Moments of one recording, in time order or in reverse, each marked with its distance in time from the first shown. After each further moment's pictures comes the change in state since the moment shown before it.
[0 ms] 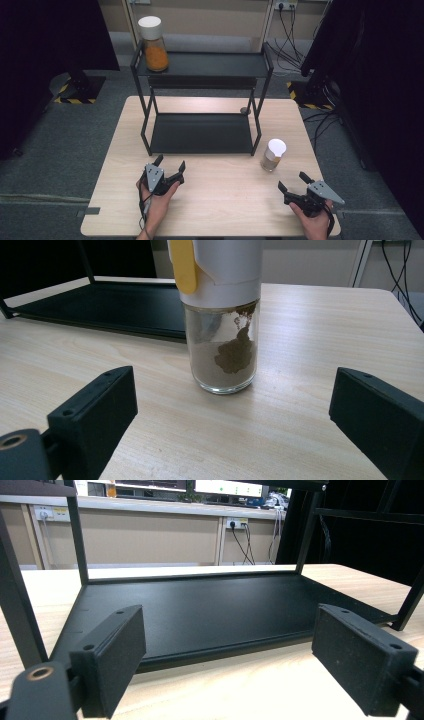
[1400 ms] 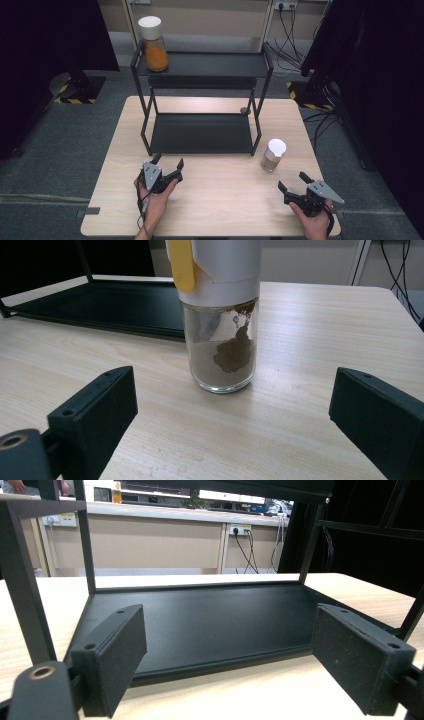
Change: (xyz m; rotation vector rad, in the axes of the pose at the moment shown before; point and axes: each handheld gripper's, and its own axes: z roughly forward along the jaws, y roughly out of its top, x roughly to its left) left arm 0.000 0.005 -0.001 -0.017 0.012 -0.010; right arm 0.001 0.001 0.001 0.006 -0.007 0.001
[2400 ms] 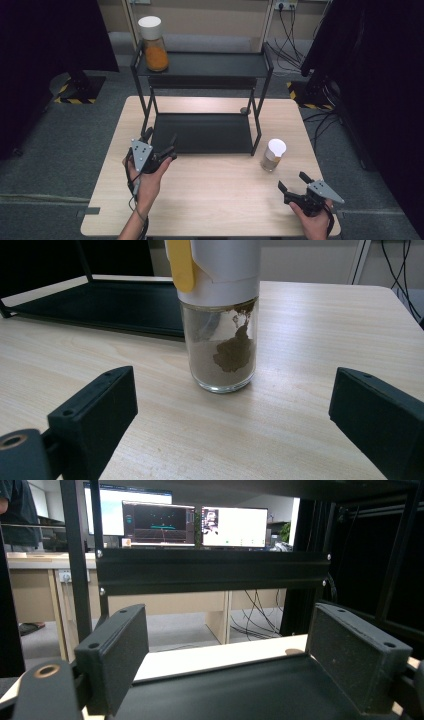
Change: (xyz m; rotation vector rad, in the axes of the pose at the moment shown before) left arm 0.005 0.069 0.004 -0.145 0.011 0.054; right arm -0.001 0.001 0.000 0.005 0.002 0.003
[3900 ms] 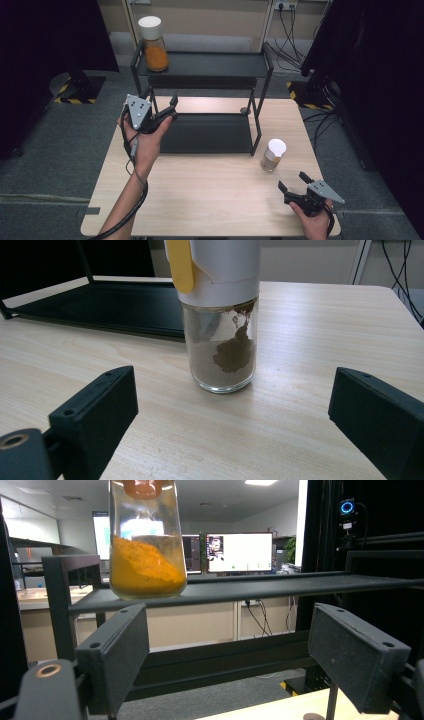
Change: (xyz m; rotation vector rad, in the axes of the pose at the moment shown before) left arm 0.000 0.099 0.054 -0.066 0.022 0.054; right arm 0.000 0.000 0.000 -0.003 0.002 0.004
